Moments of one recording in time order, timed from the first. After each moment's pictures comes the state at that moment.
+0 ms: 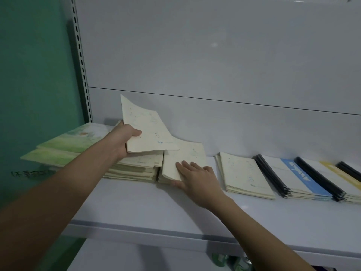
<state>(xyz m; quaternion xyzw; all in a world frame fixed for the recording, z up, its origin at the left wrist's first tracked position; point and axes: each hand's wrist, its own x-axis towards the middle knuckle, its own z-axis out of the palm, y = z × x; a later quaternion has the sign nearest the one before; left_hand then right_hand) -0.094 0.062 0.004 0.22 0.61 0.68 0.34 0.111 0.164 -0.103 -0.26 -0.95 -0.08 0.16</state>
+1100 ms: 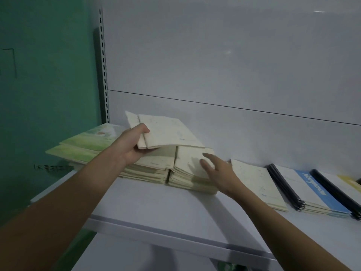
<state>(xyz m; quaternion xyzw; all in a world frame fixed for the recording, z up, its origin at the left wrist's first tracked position) -0.079 0.041 0.007 0.17 0.49 0.76 0.38 0.124 0.188 -0.066 -0.33 -0.88 0.24 0.23</state>
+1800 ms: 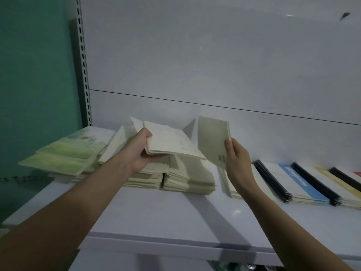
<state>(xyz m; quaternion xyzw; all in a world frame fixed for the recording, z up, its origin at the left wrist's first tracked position) -0.070 0.061 0.000 0.21 0.46 0.74 0.45 0.137 0.181 -0.040 -0.32 -0.72 0.34 0.52</state>
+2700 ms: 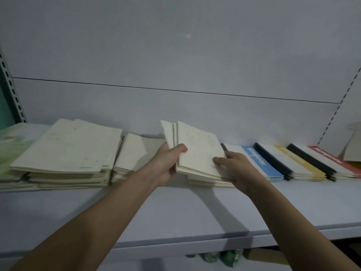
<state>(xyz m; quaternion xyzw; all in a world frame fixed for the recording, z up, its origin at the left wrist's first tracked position) 0.077 0.169 -0.051 0.33 0.54 0.60 0.49 0.257 0.220 -0.047 -0.49 -0.56 0.56 0.36</state>
